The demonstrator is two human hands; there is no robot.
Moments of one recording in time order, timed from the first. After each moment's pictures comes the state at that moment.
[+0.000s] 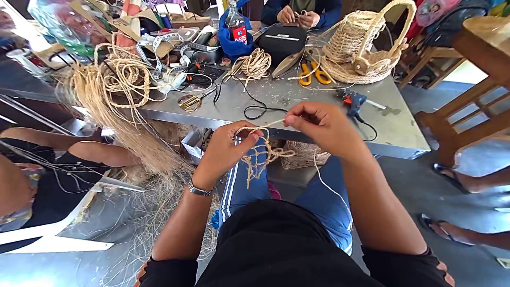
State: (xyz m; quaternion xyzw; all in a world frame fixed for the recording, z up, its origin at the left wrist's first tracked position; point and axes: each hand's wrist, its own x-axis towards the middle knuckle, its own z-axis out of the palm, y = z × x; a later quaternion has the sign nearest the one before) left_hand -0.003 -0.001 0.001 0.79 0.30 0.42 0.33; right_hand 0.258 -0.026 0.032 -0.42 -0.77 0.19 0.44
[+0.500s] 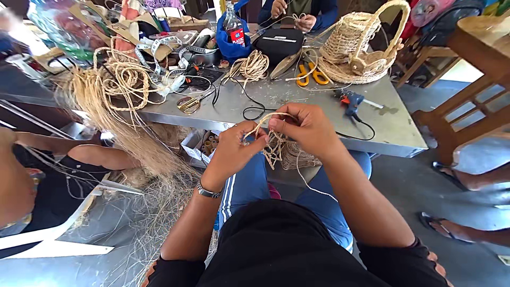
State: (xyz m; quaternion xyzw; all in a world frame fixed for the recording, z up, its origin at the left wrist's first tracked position) left_hand 0.013 -0.008 0.001 0.80 0.31 0.41 0.31; right_hand 0.229 -0.021 0.027 -0.41 -0.73 0.26 0.48
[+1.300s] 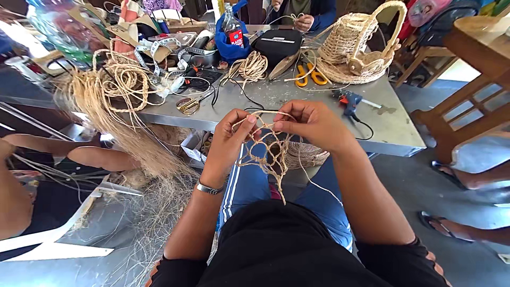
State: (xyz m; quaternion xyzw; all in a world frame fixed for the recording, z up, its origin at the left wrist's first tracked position) left_hand 0.019 0.000 0.003 0.64 0.25 0.52 0.50; right_hand 0.252 -0.015 0.033 -0.35 -0.75 0.33 0.45
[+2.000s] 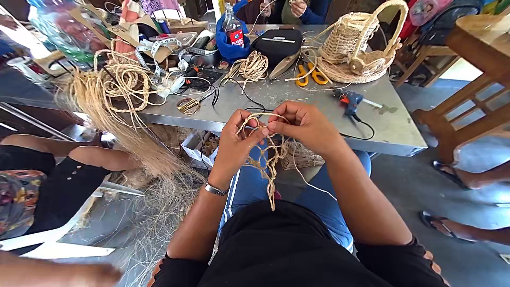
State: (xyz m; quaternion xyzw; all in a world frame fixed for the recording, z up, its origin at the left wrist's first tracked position) left_hand 0.029 -0.005 -0.006 0.65 0.23 0.53 0.49; right_hand 0.235 -0.017 0.030 -0.37 -0.73 0.34 0.46
